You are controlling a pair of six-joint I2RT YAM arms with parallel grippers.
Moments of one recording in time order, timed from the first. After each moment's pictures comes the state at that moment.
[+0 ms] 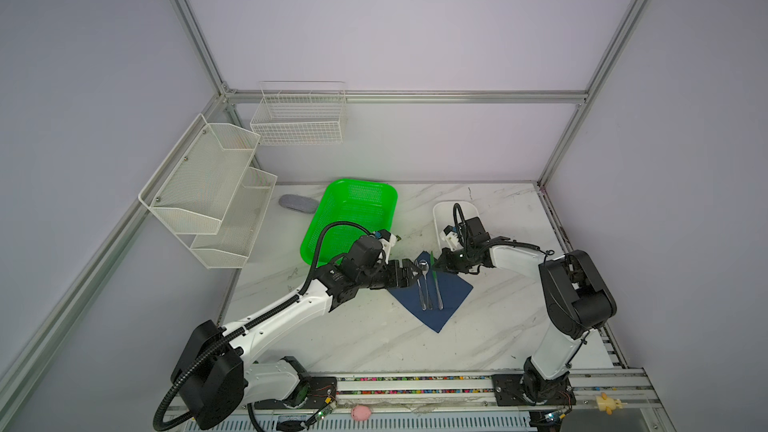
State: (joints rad) left arm -0.70 1.27 0.88 -0.28 0.30 -0.77; right arm 0.39 1.77 1.01 -0.30 -0.56 0.42
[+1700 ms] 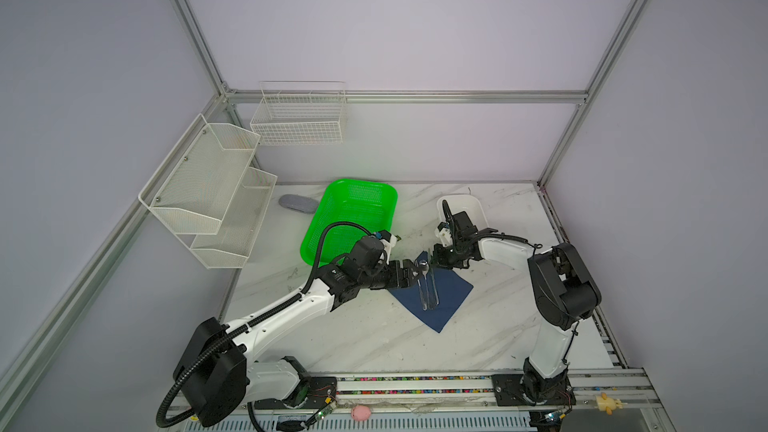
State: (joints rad) left arm -0.71 1.28 0.88 -0.28 0.28 -0.77; right arm 0.45 1.86 1.16 -0.42 -0.41 0.46
